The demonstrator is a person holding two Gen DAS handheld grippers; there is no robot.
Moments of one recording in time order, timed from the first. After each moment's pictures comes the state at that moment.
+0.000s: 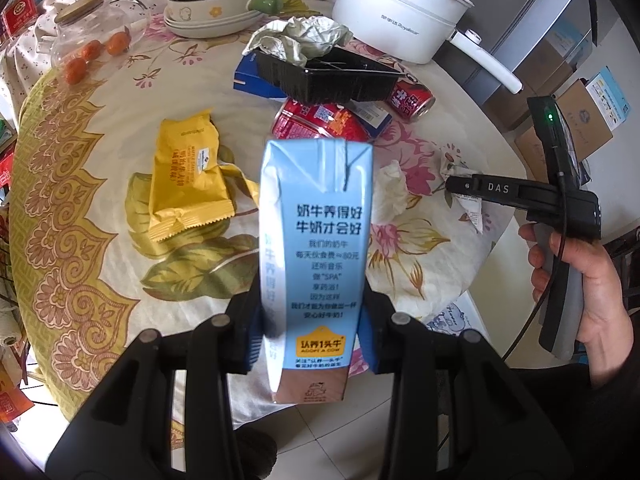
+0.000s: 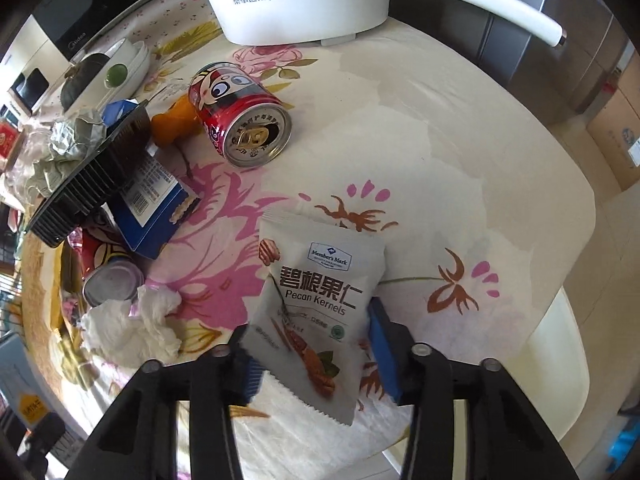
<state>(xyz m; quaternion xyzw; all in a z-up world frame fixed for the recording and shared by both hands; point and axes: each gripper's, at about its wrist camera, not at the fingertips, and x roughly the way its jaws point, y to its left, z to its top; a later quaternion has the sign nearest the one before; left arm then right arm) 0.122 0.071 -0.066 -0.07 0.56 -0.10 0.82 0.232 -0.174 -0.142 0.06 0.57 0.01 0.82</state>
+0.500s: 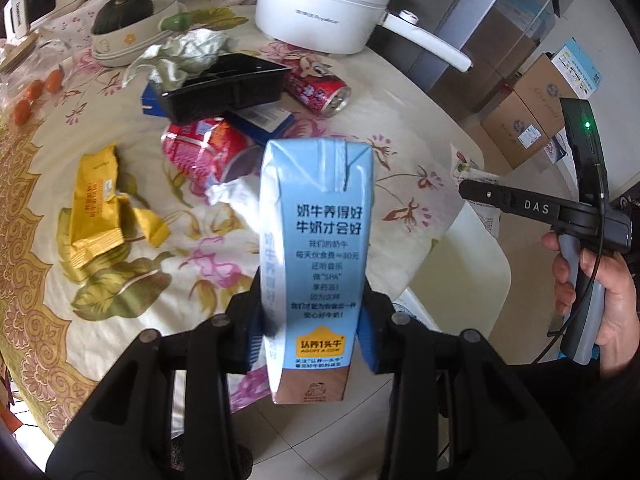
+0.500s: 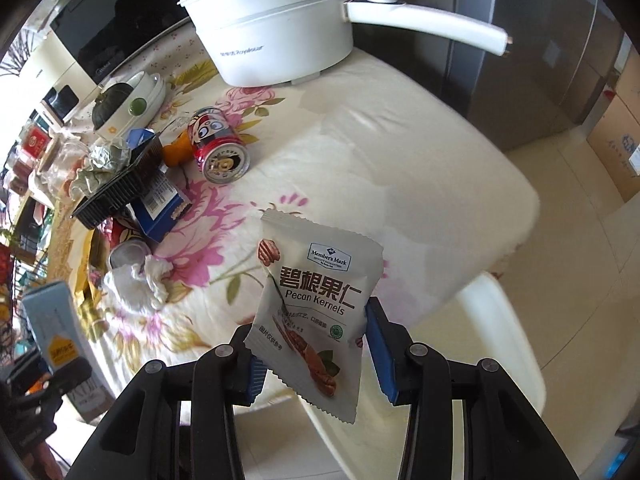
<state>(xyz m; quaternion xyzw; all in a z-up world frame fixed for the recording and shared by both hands) 0.122 -0.010 -0.056 -0.04 0.55 -0.17 0.82 0.179 -0.259 -0.094 0.06 0.54 0.05 0.84</state>
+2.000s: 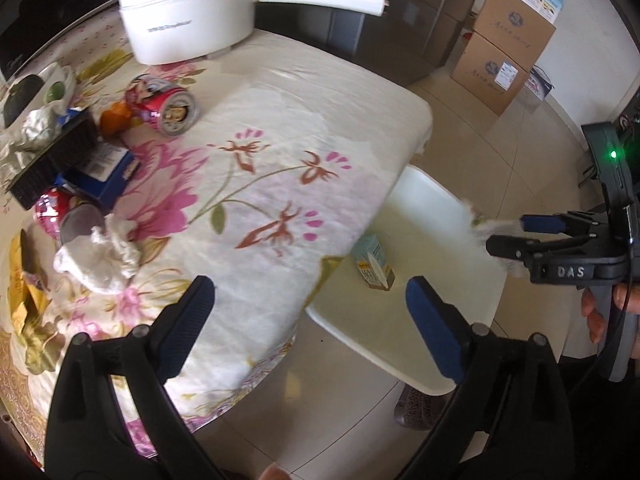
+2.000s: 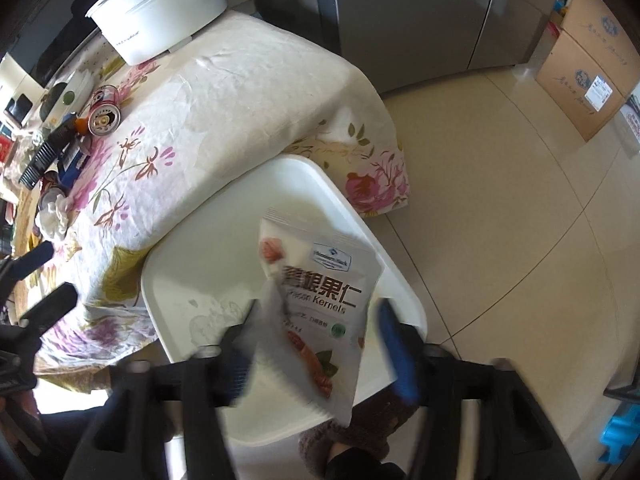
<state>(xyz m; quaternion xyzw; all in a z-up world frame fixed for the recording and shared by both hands) 0.118 -0.145 -0.072 0.06 0.53 -0.20 0.82 0.109 -0.386 -0.134 0.07 0.59 -0.01 0.81</state>
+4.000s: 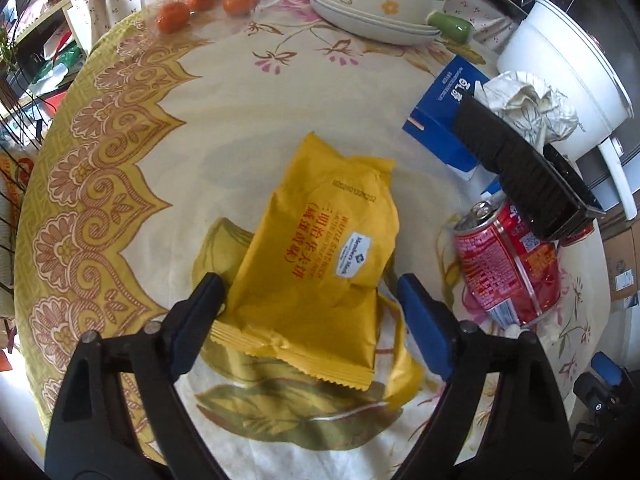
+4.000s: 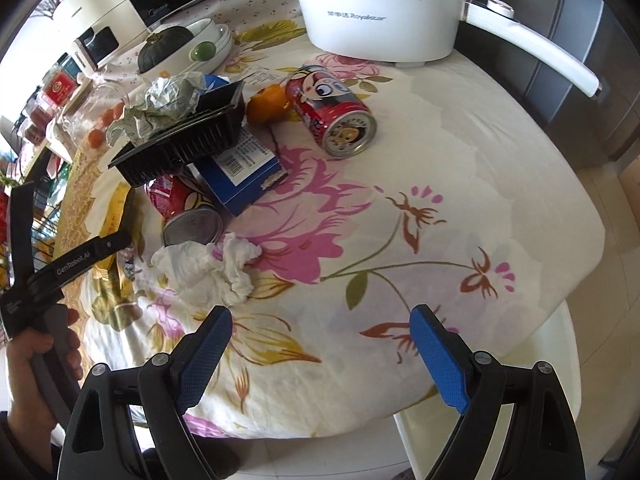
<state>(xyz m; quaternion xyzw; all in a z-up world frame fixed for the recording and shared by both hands) 0.199 0.140 -0.134 -0.14 0.55 0.10 0.82 0.198 -0.140 -0.113 0.01 0.56 0.10 0.82</state>
